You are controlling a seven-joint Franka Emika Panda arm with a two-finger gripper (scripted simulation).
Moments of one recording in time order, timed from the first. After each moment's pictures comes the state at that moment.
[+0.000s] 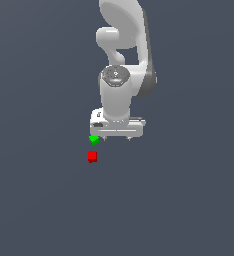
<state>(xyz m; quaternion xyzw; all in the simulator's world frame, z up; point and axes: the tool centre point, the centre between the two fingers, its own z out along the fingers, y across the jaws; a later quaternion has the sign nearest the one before) -0.002 -0.001 0.153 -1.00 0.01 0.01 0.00</state>
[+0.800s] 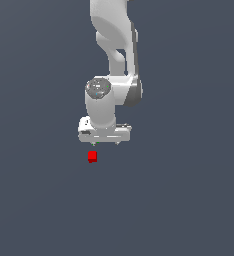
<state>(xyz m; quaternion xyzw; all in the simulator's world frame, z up) 0.002 -0.048 0.120 -1.00 -0.01 0.00 0.00</state>
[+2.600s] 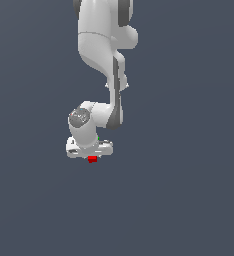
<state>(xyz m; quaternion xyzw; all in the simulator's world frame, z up) 0.017 -0.120 0.020 -1.00 -0.05 0.00 0.00</state>
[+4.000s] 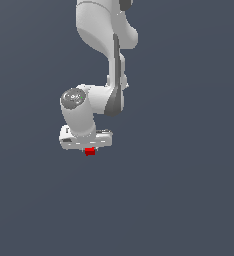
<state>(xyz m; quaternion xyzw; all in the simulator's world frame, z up) 0.016 -0.120 0.095 -1.00 -0.05 0.00 0.00</state>
